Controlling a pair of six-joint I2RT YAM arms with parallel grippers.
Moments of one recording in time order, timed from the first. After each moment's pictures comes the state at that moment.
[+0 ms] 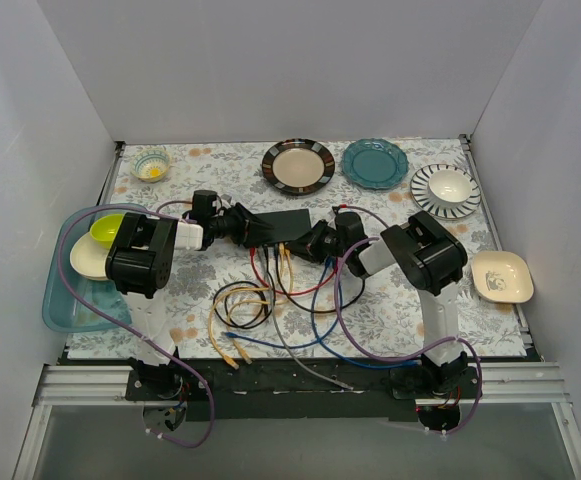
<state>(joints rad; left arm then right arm) -0.20 1.98 0.96 0.33 0.77 -1.23 0.56 2.11 0.85 0.81 -0.45 1.32</state>
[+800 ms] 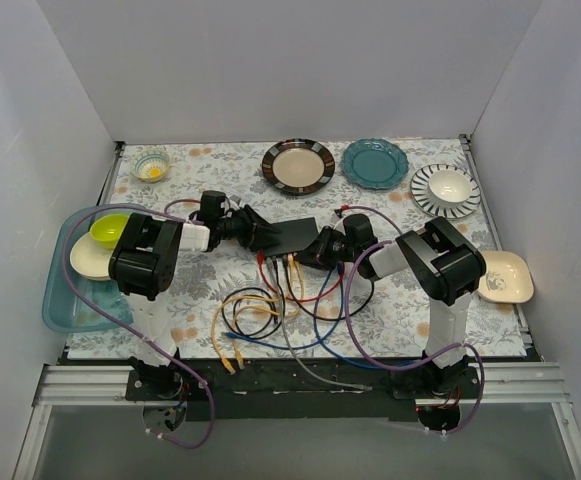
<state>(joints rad) -0.24 1.97 0.96 0.33 0.79 -1.24 0.54 1.96 0.76 0.65 -0.52 1.05</state>
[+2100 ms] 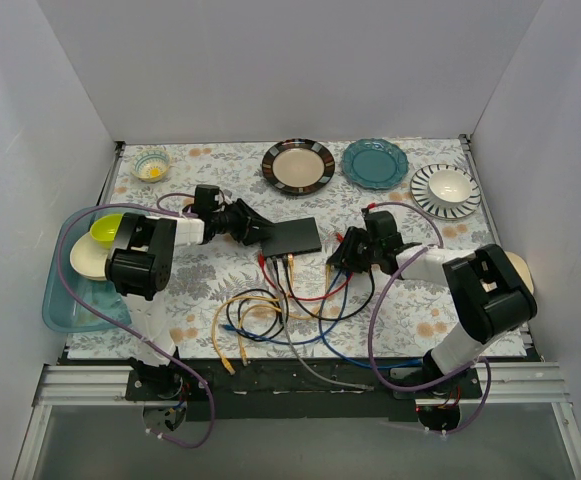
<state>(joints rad) -0.22 1.97 1.02 0.20 0.74 -1.17 0.45 1.63 0.68 0.16 -0.32 0.78</state>
